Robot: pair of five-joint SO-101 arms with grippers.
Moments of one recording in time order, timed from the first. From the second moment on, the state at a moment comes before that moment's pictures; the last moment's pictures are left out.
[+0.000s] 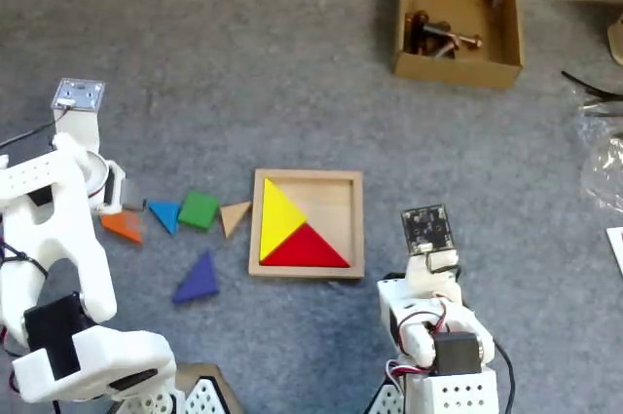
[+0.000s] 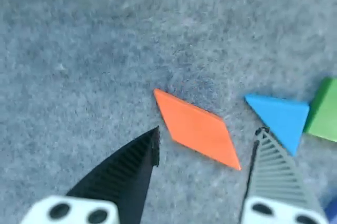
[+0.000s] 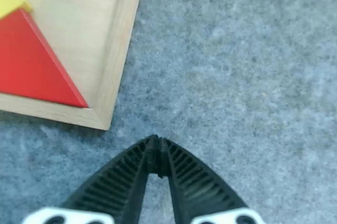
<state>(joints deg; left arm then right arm) -31.4 -4.8 27.0 63.1 -19.2 -8.2 -104.7 95.7 72.6 7.8</state>
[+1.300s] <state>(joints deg) -34.2 -4.8 35.8 55.9 24.0 -8.2 -104.7 95.7 72.6 7.8</state>
